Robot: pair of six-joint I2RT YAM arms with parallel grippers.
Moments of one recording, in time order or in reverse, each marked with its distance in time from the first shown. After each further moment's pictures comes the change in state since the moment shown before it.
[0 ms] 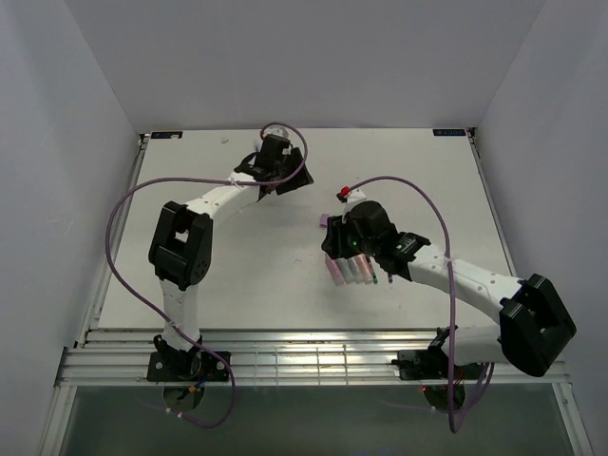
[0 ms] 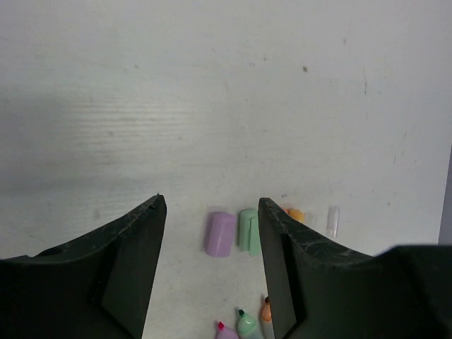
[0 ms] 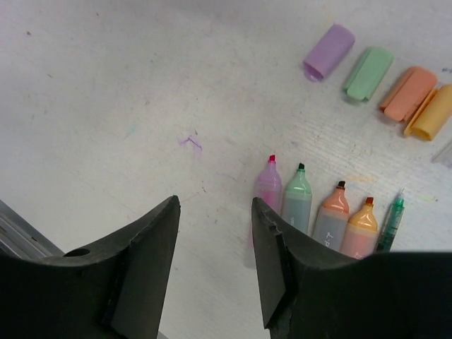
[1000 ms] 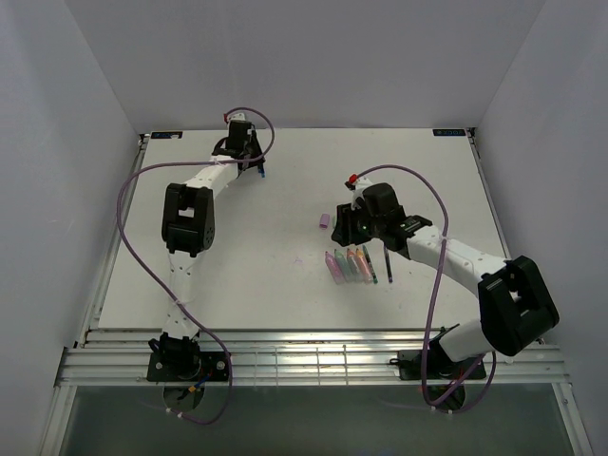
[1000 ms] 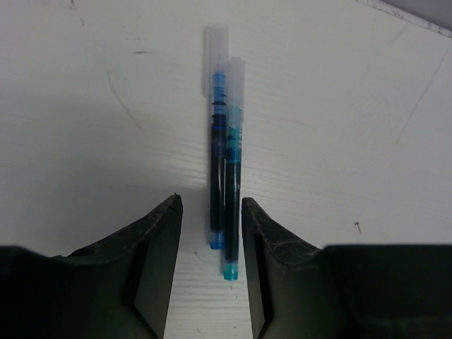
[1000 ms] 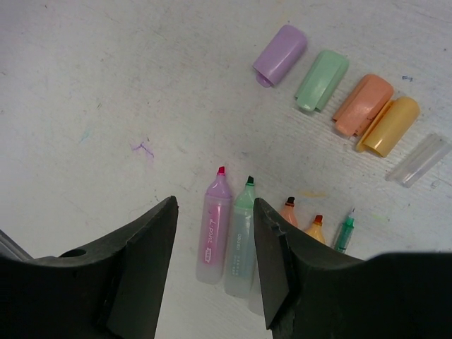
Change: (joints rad) left arm 0.278 0.406 0.405 0.042 -0.158 0.262; right arm -0.193 0.121 0.082 -0.029 -0.183 -0.122
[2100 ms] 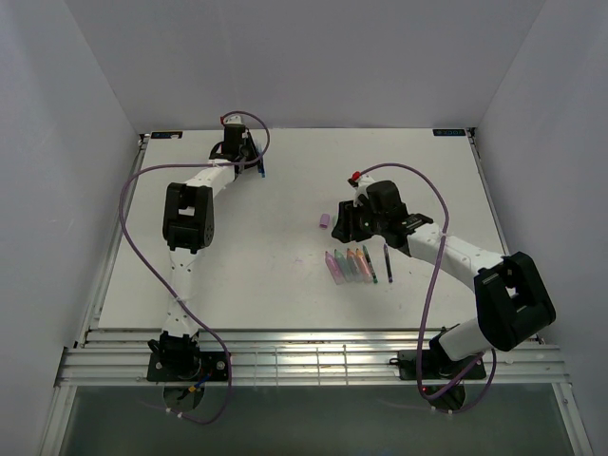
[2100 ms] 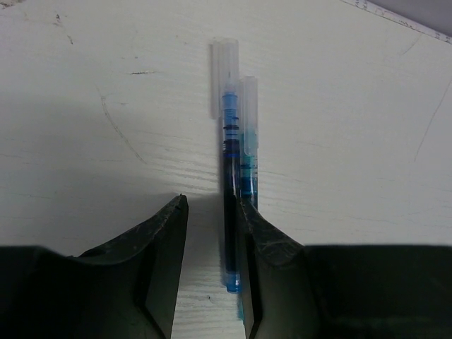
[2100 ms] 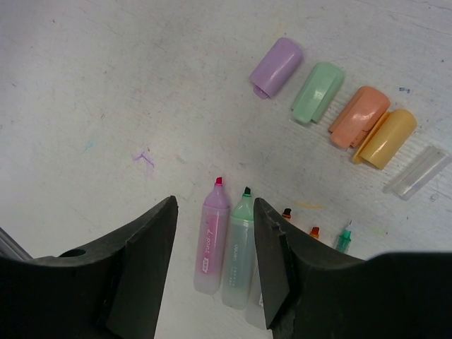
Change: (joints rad) left arm 0.042 0.079 0.018 0.115 0.068 0.015; right arm -0.040 0.029 -0.001 0.048 -0.057 0.008
